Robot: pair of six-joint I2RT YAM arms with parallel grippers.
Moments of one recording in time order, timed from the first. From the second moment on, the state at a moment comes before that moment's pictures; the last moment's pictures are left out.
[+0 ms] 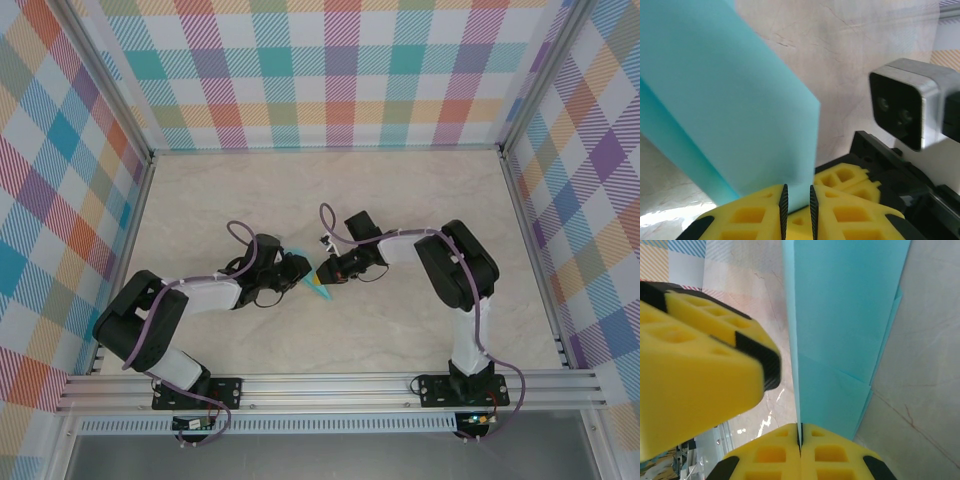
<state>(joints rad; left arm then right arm) -0.57 1.54 0.59 0.26 0.30 -1.14 0.59 2.02 1.09 -0.14 -0.96 0.30</state>
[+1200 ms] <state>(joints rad) -0.57 1.65 0.59 0.31 0.30 -1.14 0.59 2.06 1.15 -0.31 -0.94 0.31</state>
